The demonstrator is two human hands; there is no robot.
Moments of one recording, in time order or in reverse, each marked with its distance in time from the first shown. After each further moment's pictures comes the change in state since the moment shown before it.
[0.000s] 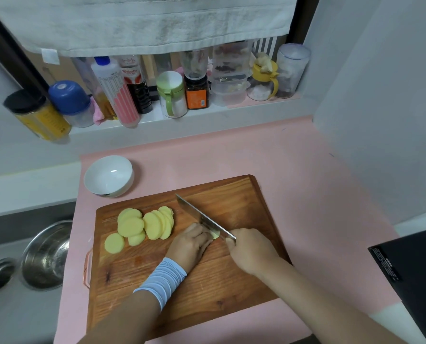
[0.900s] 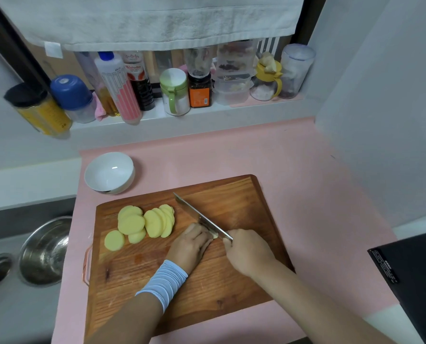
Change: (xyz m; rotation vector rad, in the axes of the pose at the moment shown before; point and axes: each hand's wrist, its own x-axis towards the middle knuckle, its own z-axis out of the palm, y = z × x) left_hand -0.006 0.005 0.003 -0.007 0.058 -0.058; right_hand -0.001 -0.008 0.006 0.014 0.002 0.007
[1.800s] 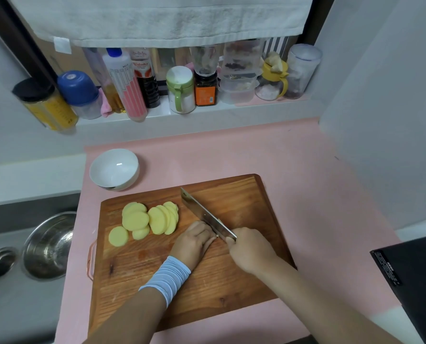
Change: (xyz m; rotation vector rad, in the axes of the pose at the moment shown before) left_hand -0.002 -0.003 0.000 -0.026 -0.028 -0.029; right_hand 0.003 -0.002 0.003 0.012 -0.042 0.046
